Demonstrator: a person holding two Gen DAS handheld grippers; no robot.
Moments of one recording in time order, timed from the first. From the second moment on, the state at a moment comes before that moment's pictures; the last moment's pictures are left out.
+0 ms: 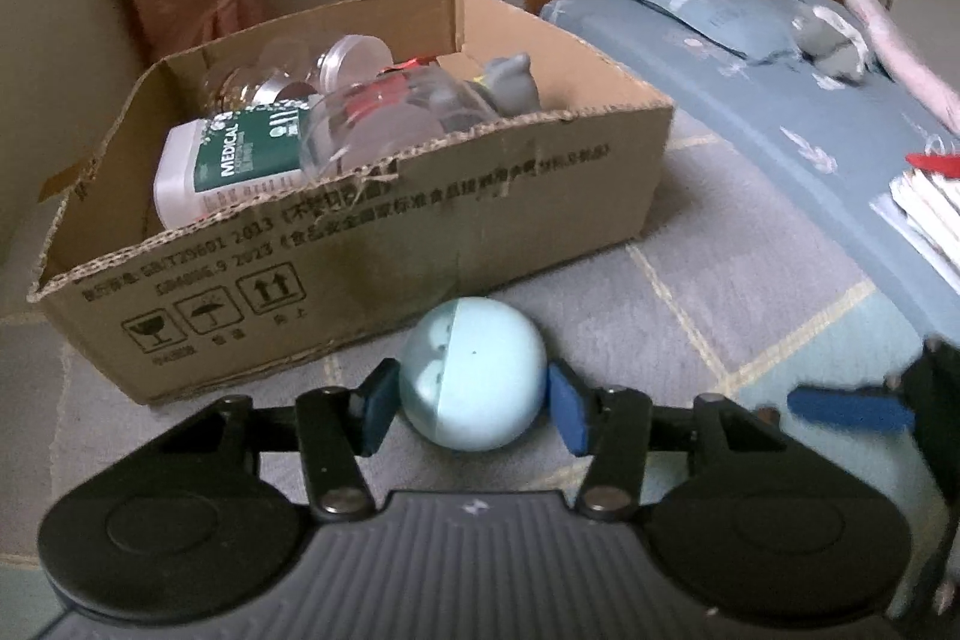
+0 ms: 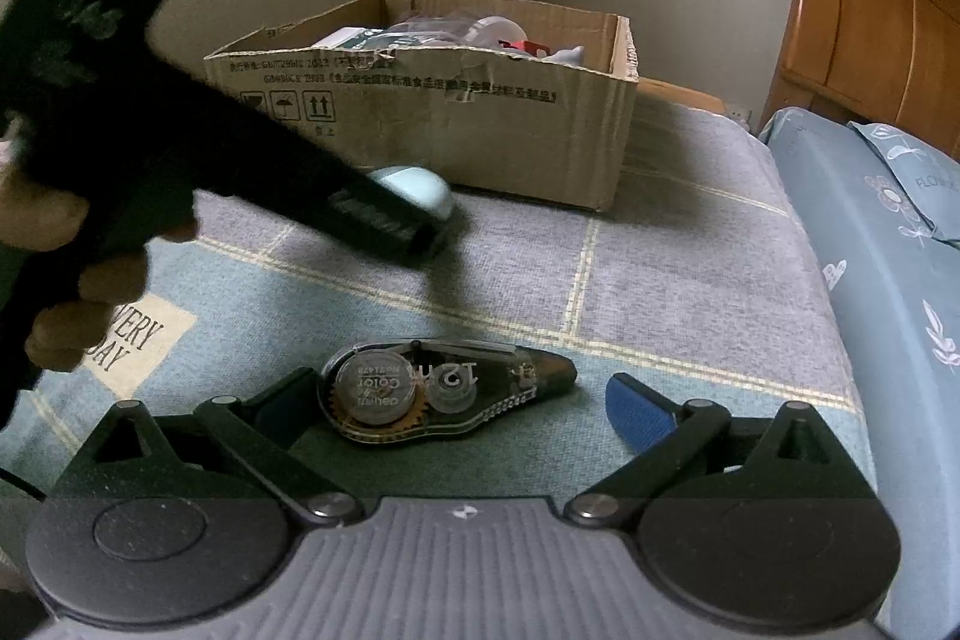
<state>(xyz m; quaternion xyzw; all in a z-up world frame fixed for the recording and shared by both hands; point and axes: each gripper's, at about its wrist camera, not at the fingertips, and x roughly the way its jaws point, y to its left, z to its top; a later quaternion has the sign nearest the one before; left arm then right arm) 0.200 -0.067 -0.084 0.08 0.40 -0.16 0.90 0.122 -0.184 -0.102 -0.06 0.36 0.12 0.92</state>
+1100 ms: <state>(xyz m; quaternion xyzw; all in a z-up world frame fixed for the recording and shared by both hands) 0.189 -0.041 -0.081 0.11 0.42 -0.23 0.87 0.128 -0.189 -0.096 -0.08 0.38 0.15 0.91</state>
